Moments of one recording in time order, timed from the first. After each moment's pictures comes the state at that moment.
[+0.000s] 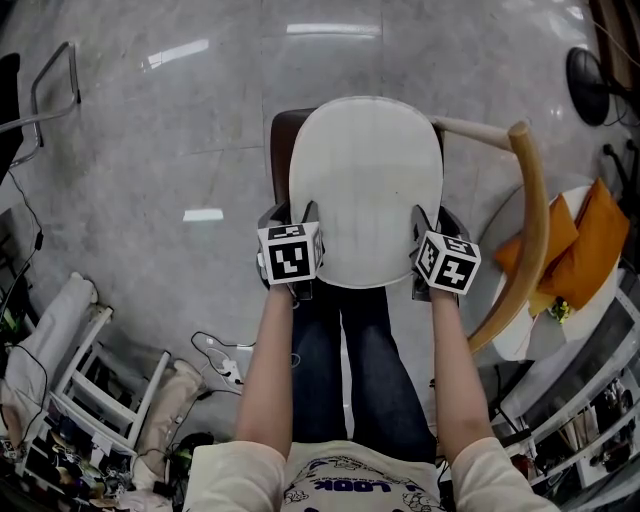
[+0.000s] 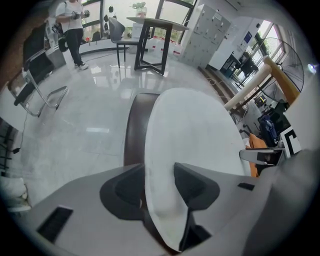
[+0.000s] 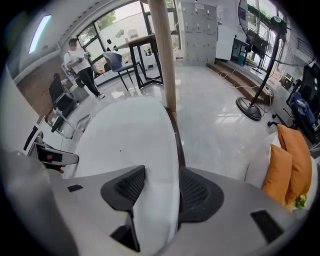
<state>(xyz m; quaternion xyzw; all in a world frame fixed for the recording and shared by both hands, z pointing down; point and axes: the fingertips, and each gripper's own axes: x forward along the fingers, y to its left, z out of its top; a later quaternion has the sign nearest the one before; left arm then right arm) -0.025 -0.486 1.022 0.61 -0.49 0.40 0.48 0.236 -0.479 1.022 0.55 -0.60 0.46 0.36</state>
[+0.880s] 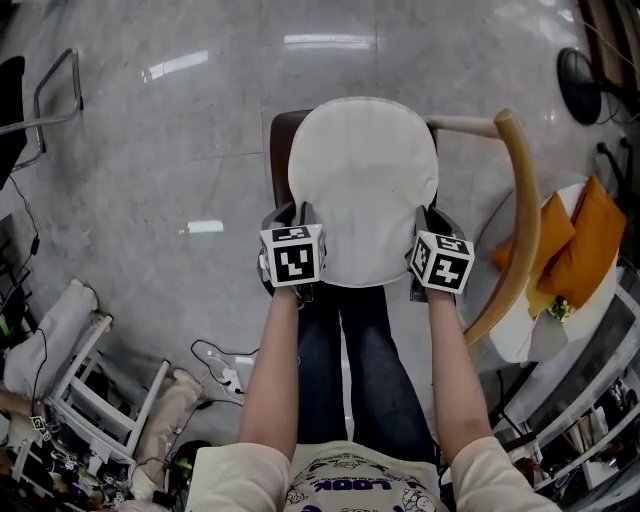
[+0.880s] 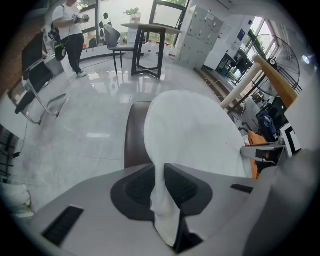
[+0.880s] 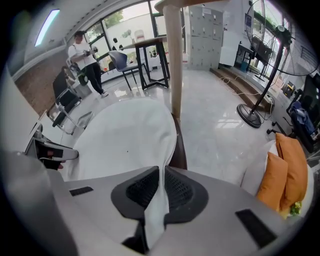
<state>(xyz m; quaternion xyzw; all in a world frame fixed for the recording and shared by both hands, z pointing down) -0.021 -0.478 0.996 0.63 -0.49 0.40 0.46 0.227 -0.471 0.998 0.55 -0.61 0.43 0.38</state>
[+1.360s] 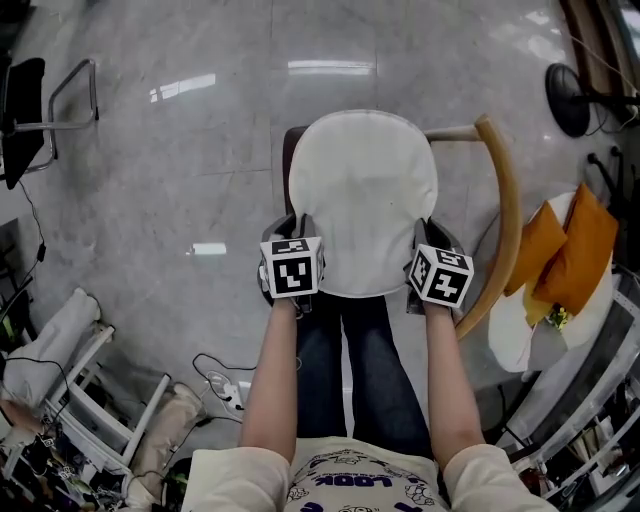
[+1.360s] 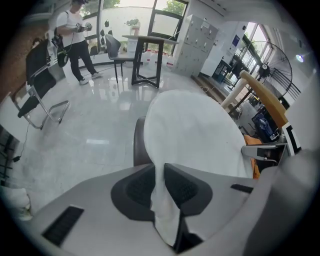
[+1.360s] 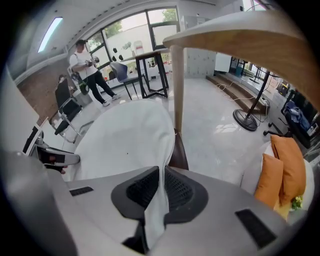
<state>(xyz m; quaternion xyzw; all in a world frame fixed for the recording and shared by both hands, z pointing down) -0.032 -0.466 0.922 0.65 -0.50 0.38 0.43 0.216 -0.458 0.916 0.57 -0.62 0.42 0.34</state>
